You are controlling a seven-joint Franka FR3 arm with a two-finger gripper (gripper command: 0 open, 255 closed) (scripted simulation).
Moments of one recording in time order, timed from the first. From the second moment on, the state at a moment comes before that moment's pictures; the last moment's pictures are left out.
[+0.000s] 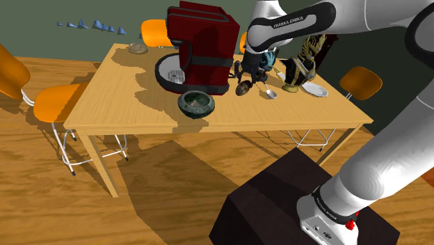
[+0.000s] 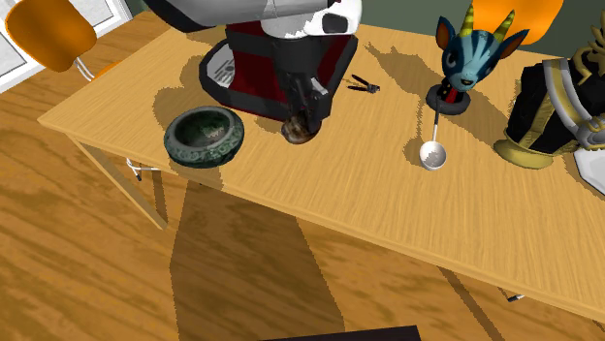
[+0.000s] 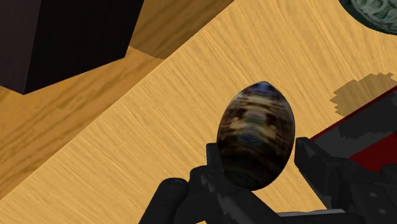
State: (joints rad) arm -0.21 0.08 0.14 -2.02 -0.12 2.11 1.06
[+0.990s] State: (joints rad) arm -0.15 0.11 0.19 -1.83 -0.12 1.95 1.15
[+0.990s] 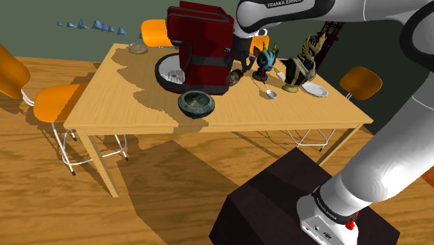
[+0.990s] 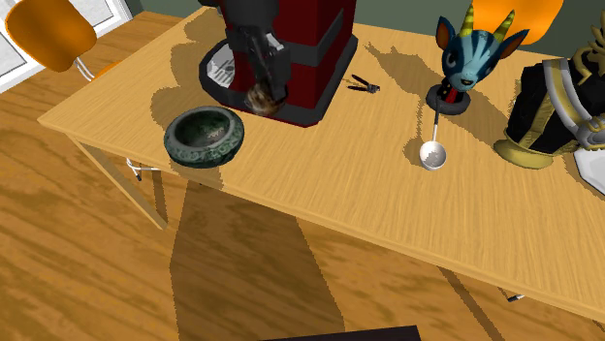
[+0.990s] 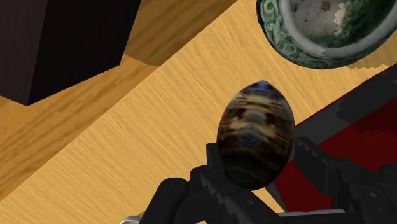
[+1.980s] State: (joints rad) arm 0.03 0.38 0.28 -1.46 -0.20 1.81 1.41
